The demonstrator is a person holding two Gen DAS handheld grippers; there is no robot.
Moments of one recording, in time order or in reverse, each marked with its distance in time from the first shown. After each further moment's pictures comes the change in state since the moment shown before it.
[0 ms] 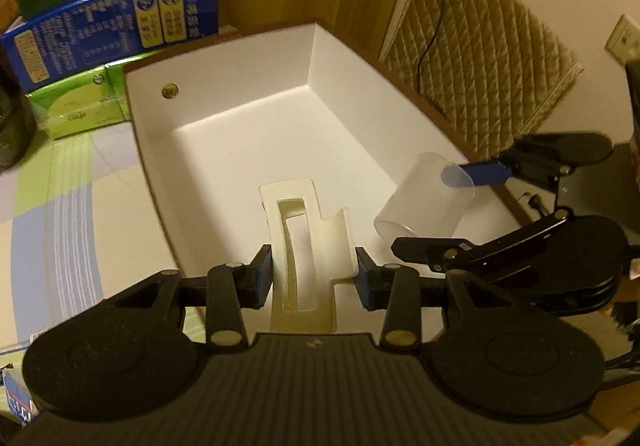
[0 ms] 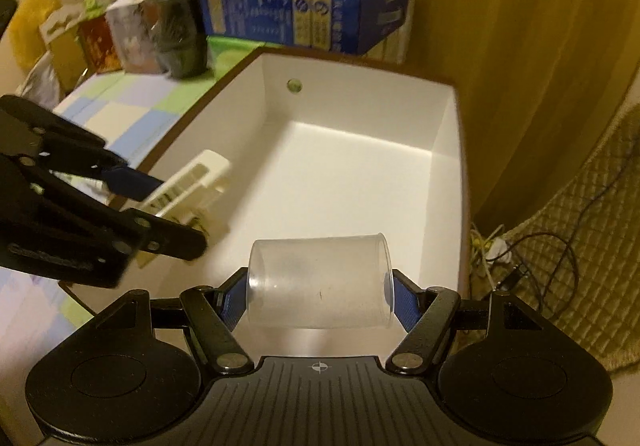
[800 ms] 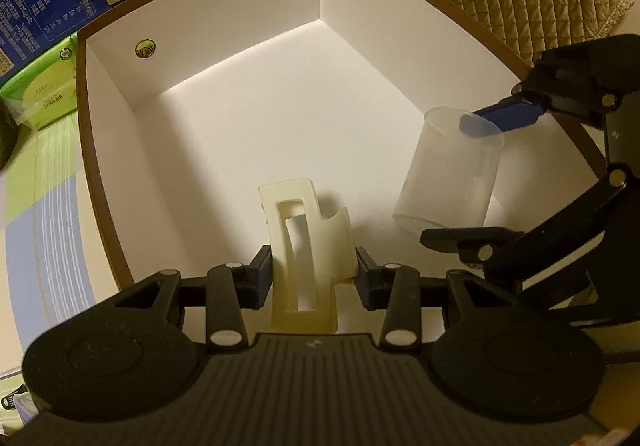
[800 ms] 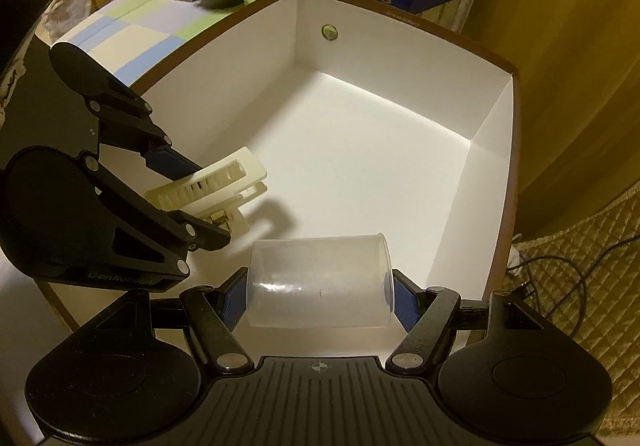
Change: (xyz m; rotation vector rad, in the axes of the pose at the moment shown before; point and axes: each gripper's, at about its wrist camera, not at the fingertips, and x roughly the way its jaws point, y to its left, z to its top) left arm 0.075 -0.003 0.007 0.075 0.172 0.103; right arm 0.049 -0.012 0.010 -0.198 0.151 0.047
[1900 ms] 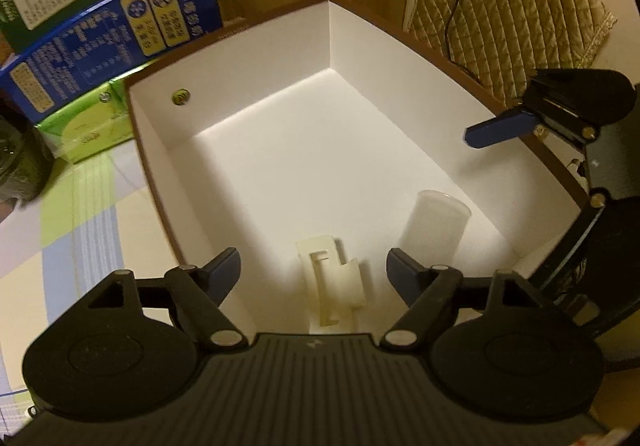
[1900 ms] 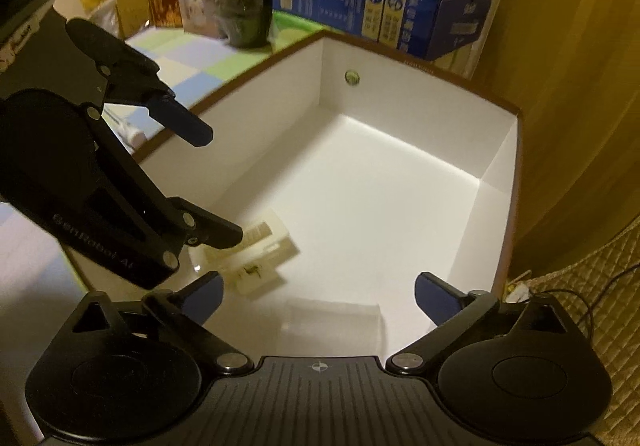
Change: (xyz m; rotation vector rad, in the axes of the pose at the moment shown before) left arm -0.050 0.004 -0.006 0.018 -0.120 0.050; right arm -0.025 0.011 -0.016 -0.023 -0.149 0.047
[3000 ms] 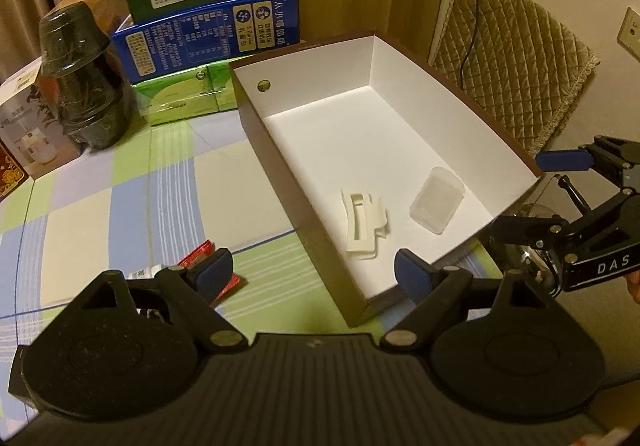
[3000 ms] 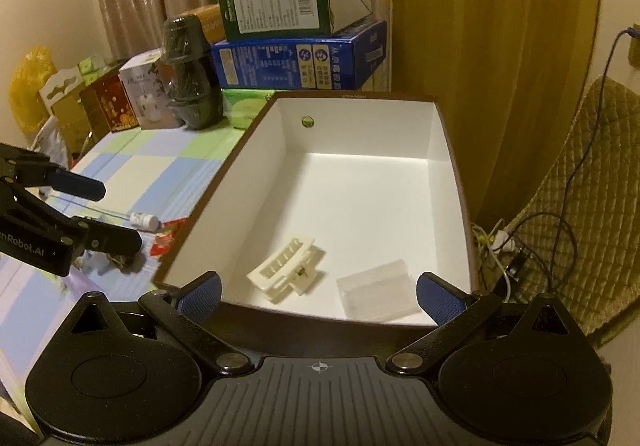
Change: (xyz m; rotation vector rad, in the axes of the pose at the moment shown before) left arm -0.115 0.032 -0.084 -0.125 -0.100 0.035; right arm -0.090 0.066 -0.028 0.366 -0.172 -0.124
